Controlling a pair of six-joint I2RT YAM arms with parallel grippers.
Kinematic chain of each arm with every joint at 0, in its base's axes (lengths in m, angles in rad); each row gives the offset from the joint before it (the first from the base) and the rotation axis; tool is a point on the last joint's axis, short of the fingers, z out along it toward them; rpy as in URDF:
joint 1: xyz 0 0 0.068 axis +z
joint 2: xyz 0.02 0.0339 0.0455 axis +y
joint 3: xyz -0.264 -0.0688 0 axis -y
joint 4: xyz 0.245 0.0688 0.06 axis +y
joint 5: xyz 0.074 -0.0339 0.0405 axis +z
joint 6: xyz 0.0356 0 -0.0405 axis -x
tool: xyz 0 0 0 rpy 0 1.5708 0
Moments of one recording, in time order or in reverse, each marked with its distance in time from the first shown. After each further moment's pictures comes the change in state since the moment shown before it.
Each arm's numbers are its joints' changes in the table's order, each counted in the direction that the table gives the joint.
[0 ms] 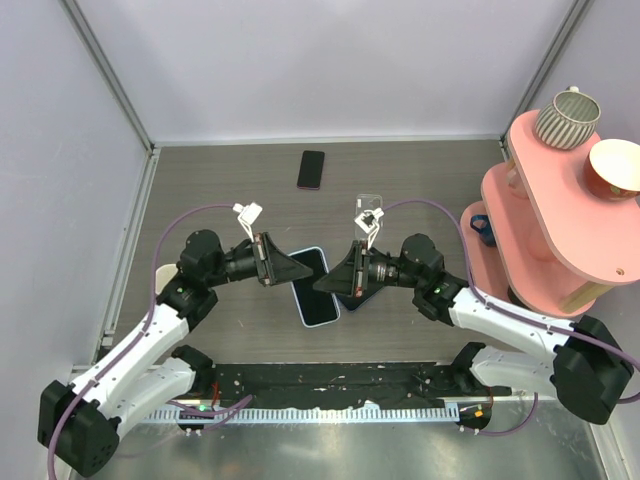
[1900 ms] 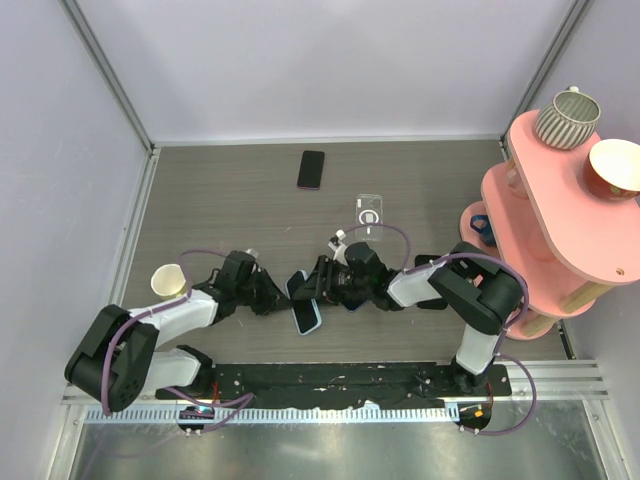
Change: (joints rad) left arm 0.023 0.400 -0.220 0.129 0.393 0.113; right arm 0.025 0.686 0.075 -0.134 -0.145 -0.267
